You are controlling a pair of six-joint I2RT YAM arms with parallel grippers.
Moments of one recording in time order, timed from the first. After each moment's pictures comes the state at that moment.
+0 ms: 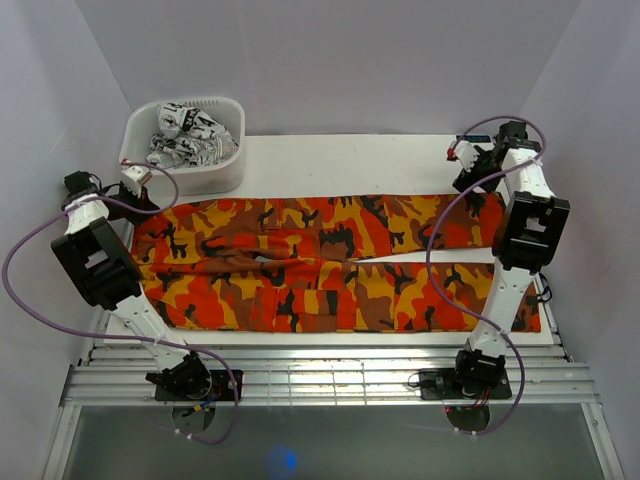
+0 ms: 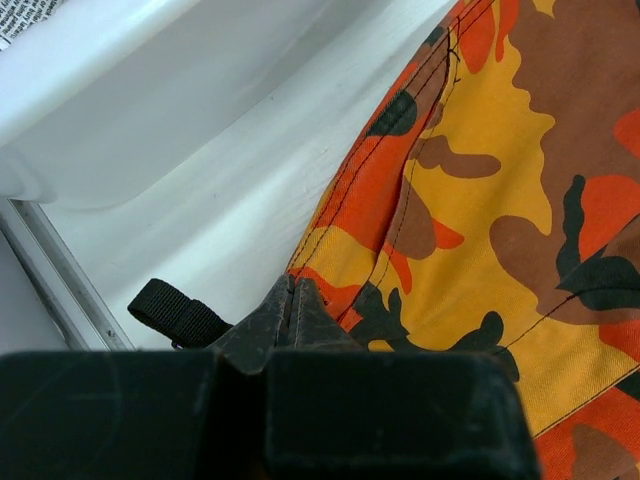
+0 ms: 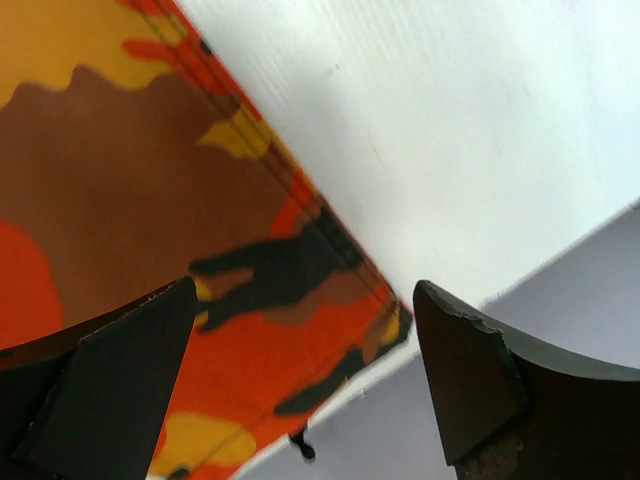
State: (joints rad) left arm 0.59 2.00 1.53 -0.60 0.92 1.02; right arm -0.22 2.21 1.95 -0.88 -0.33 -1.26
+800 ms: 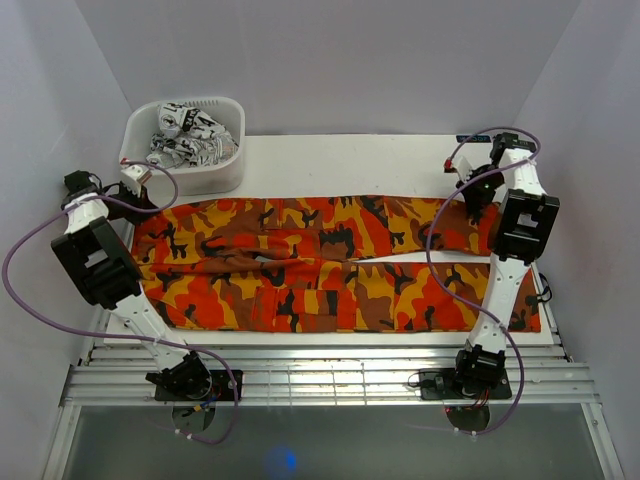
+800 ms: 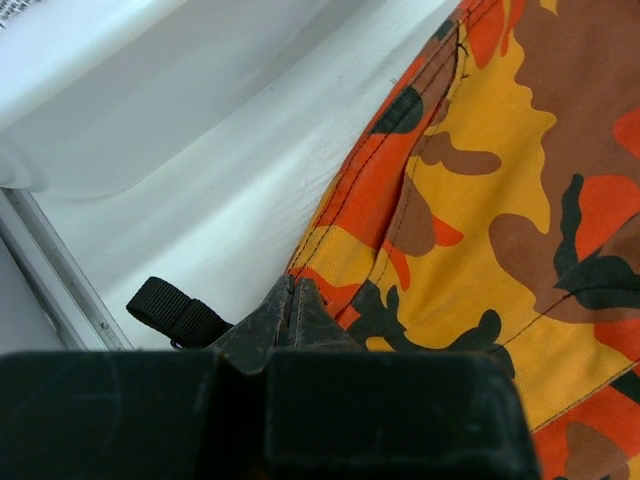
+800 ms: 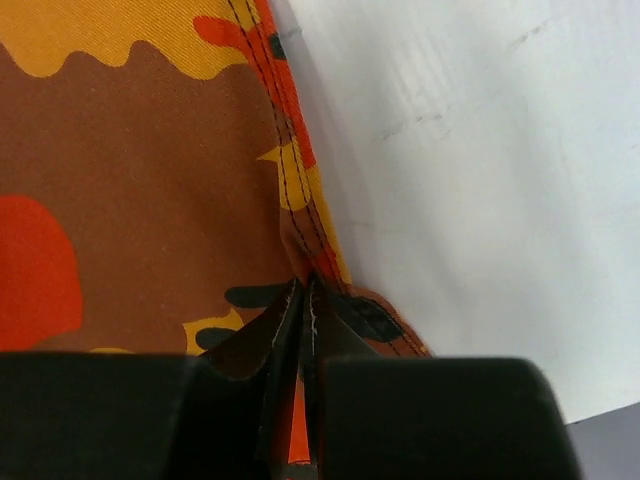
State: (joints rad) left arm 0.59 2.01 1.54 -0.62 0.90 1.01; right arm -0.22 2.46 2.19 -1.16 -0.37 -1.29
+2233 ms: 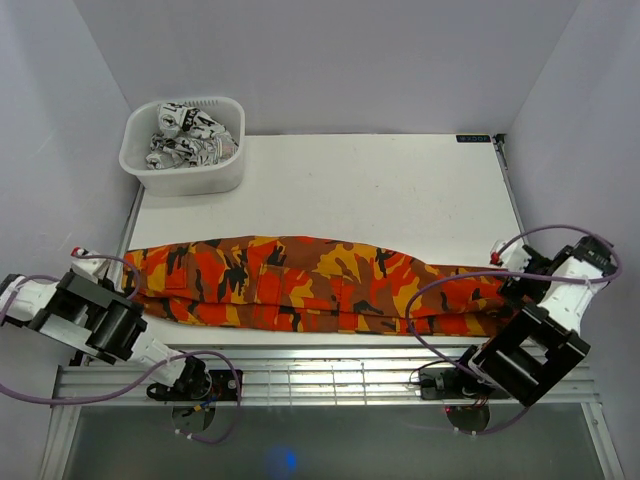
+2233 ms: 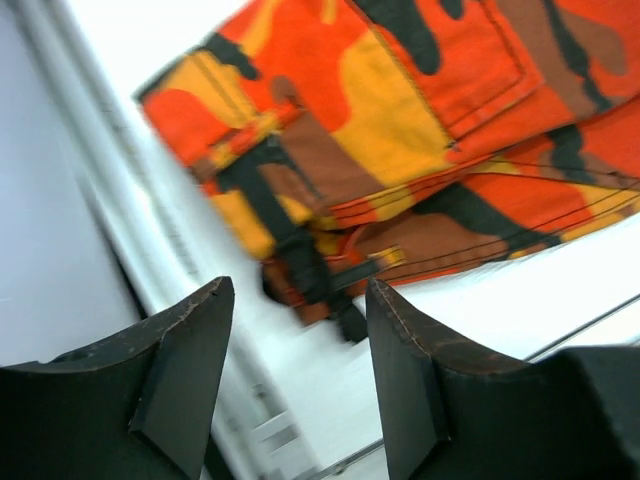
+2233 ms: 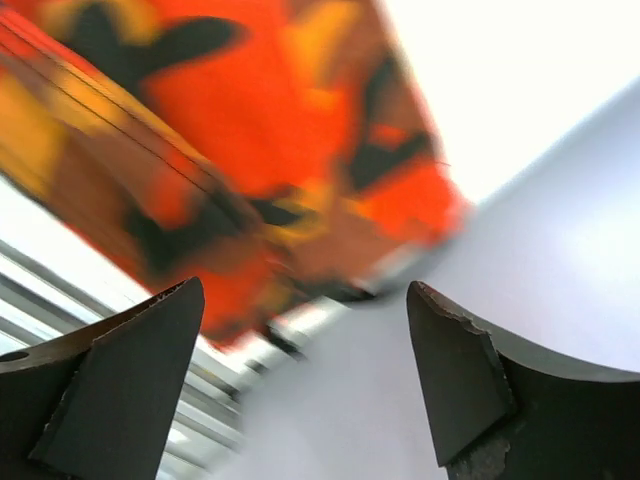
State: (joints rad) left arm 1.23 1.63 1.13 -1.26 0.94 1.93; right arm -0.76 1.20 0.84 -1.02 -0.41 -1.78
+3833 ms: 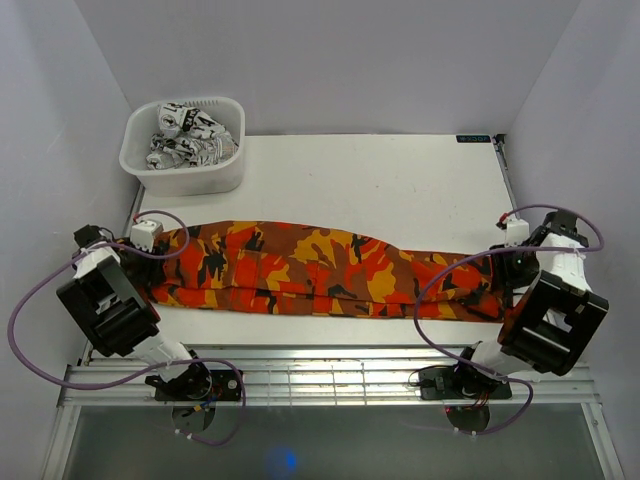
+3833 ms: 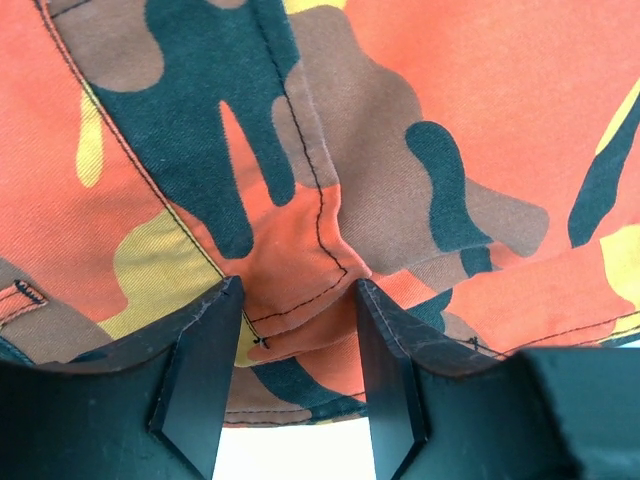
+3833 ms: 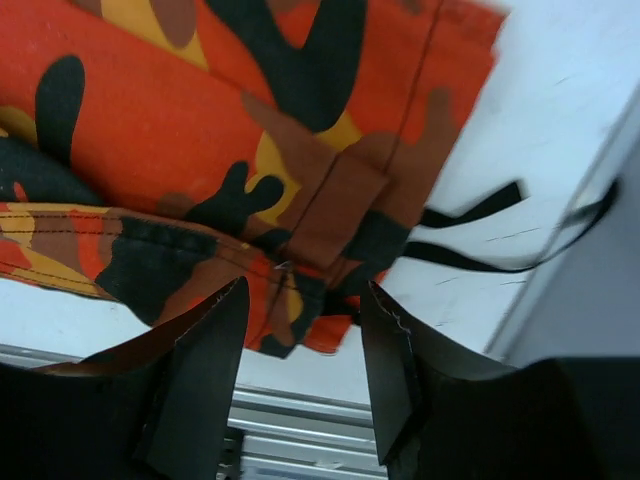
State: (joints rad) left arm 0.68 1.60 0.95 -0.61 0.53 0.95; right arm -0.51 1.42 0.99 -0.85 -0.26 -0.73
